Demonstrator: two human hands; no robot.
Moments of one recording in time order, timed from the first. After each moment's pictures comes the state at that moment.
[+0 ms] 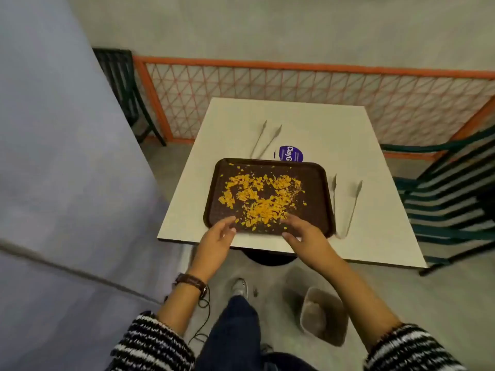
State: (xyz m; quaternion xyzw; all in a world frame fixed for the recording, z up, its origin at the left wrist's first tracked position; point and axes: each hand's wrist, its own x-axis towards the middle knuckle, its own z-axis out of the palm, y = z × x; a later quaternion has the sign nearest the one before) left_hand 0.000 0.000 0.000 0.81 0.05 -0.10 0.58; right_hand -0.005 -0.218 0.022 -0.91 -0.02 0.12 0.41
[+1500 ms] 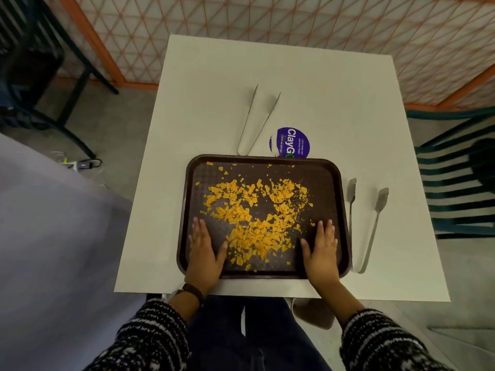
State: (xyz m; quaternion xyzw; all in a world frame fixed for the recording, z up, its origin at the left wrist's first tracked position) left_hand 0.155 0.002 -0.137 0.92 0.06 -0.18 0.35; right_hand 0.127 -0.258 -0.130 -0.93 0.22 0.13 0.25
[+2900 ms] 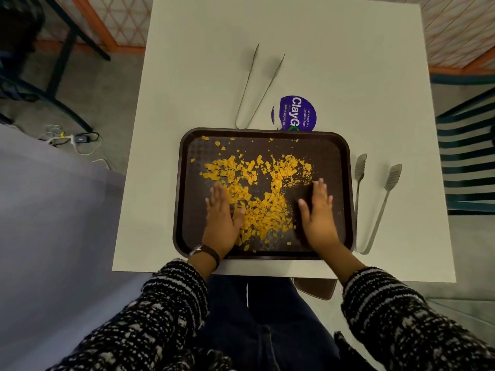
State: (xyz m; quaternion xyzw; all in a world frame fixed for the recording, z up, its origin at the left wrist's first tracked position) left_hand 0.186 -0.039 -0.146 0.92 -0.01 -0.20 0.34; right_hand 0.169 -0.263 -0.135 -0.93 0.16 0.13 0.32
